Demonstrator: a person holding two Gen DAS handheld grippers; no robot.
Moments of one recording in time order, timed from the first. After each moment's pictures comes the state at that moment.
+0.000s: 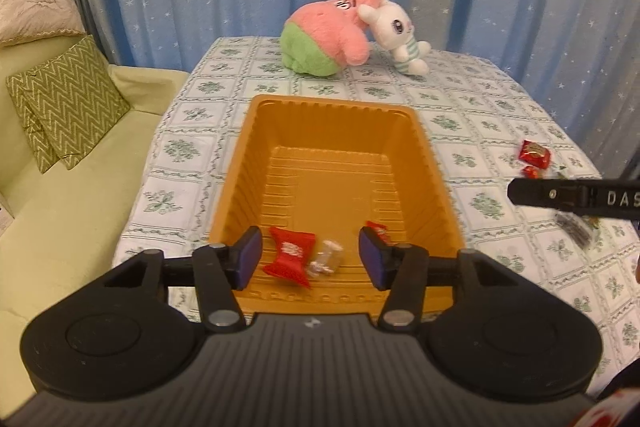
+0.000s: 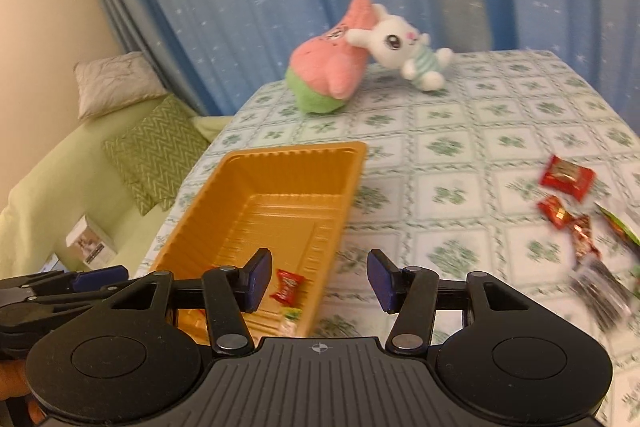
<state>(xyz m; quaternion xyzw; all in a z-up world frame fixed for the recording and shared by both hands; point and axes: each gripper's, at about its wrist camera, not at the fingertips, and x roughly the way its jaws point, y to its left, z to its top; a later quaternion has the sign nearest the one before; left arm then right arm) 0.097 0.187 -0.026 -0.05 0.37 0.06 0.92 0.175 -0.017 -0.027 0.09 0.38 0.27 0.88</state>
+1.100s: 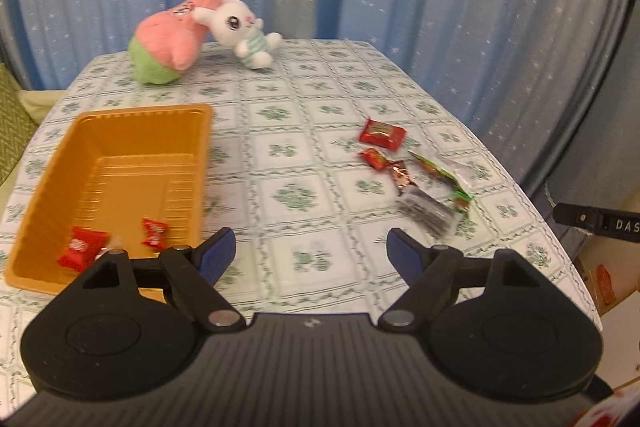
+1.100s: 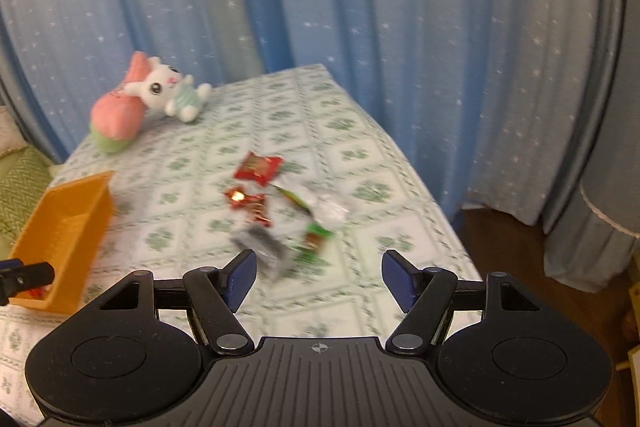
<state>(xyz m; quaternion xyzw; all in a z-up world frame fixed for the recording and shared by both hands) 0.103 0.001 -0.018 -0.03 0.37 -0.05 0.93 0.110 -0.276 -0.027 0.09 0.37 0.05 0.92</state>
